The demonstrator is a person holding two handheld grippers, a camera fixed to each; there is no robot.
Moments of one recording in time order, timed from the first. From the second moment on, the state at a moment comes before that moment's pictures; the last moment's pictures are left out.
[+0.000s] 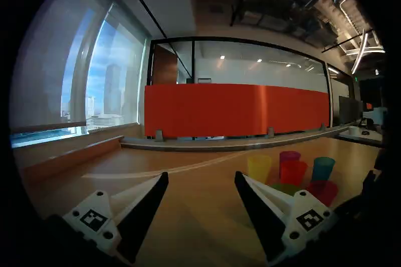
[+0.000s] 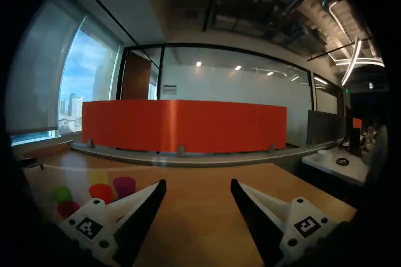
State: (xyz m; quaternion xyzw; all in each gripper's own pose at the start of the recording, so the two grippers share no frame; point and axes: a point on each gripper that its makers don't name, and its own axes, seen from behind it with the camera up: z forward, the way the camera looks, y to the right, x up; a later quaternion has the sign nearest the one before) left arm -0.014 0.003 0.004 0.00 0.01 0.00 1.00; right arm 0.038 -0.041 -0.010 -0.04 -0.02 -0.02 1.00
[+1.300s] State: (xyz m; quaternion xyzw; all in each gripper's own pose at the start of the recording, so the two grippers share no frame) left arm -0.016 0.002 0.005 0.00 0.01 0.00 1.00; right arm -0.006 -0.034 0.011 -0.02 0.01 -0.01 1.00
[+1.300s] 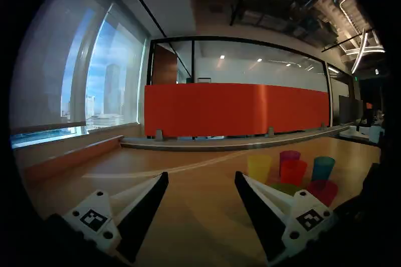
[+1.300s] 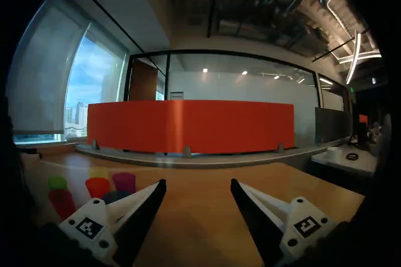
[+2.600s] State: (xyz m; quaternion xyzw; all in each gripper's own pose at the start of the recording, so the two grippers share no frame) left arm -0.016 0.002 0.006 0.00 0.01 0.00 1.00; right arm -0.030 0.001 0.011 -0.03 -0.01 0.00 1.00
